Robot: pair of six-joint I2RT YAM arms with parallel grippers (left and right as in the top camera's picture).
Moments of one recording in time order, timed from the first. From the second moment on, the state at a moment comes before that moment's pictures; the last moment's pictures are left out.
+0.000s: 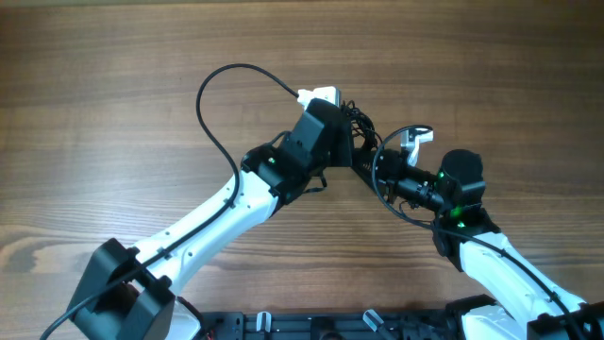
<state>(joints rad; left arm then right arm) -0.73 1.59 1.10 -0.25 -0.01 -0.70 0.23 1.25 0.36 0.63 -0.83 1.37</state>
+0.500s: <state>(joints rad) -0.77 1.59 1.10 -0.26 -0.06 -0.66 0.23 1.34 0.36 0.64 -0.70 1.40</state>
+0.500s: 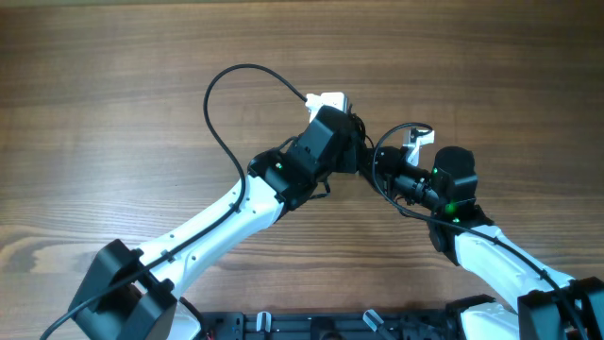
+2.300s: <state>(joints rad) -0.56 1.54 1.09 -0.18 0.48 -0.15 0.03 1.36 0.36 0.61 -0.86 0.62</state>
